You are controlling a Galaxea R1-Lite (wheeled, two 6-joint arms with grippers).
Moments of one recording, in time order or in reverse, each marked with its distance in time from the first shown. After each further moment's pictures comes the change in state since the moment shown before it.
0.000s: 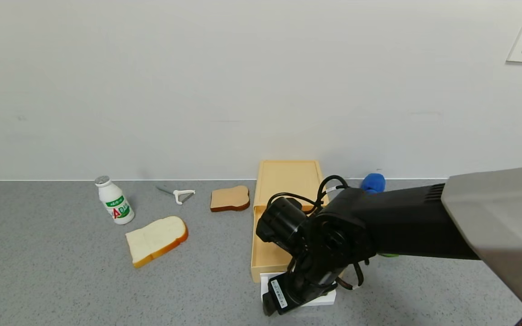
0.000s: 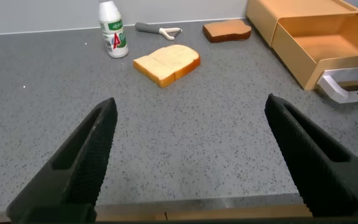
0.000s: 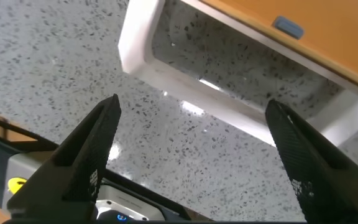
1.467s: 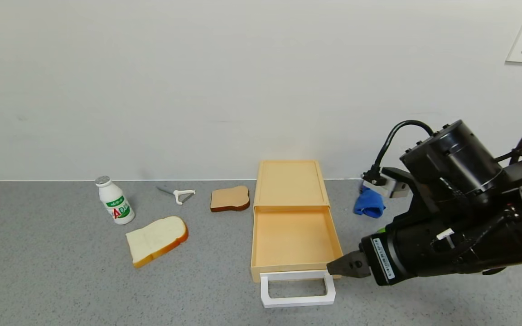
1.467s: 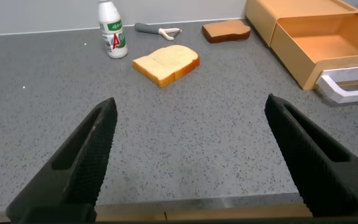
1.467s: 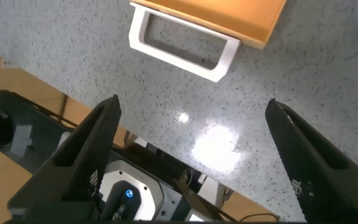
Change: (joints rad) left arm 0.000 0.000 0.000 0.000 0.000 0.000; right arm -0.151 -0.593 0.442 -0.204 0.045 -0.026
